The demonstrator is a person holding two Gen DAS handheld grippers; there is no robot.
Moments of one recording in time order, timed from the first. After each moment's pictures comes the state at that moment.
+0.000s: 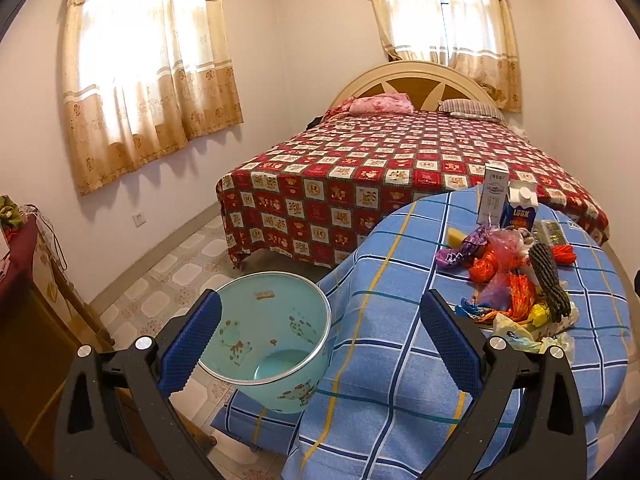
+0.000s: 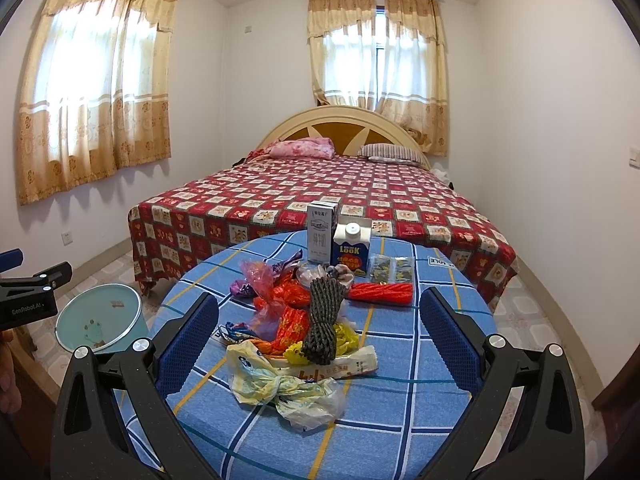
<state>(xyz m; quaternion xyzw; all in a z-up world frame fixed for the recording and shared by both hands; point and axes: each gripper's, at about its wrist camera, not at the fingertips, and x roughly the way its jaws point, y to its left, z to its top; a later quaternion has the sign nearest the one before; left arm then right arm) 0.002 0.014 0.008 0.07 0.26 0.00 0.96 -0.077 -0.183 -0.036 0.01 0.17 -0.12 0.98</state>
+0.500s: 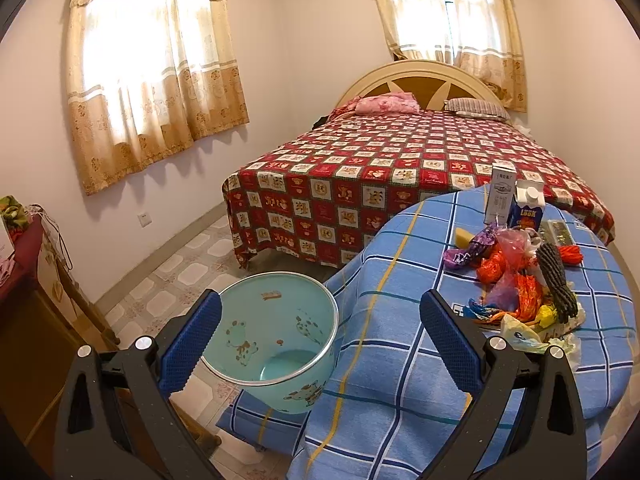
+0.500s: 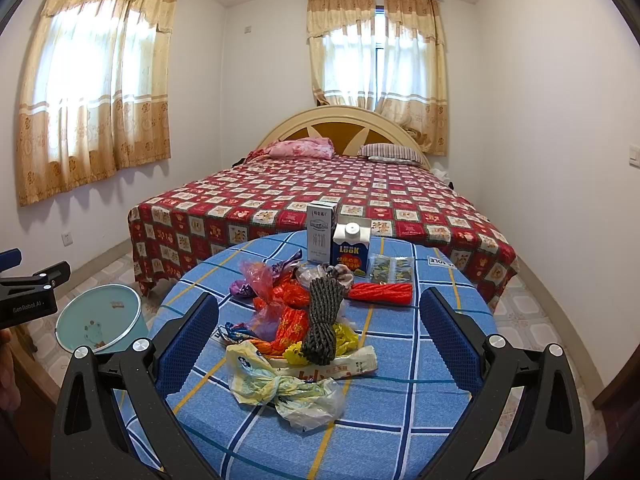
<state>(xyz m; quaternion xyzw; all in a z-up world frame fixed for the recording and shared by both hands) 0.005 0.017 0.006 0.07 0.26 0.01 0.96 -0.077 -0.183 -0.036 0.01 0.17 -0.12 0.98</state>
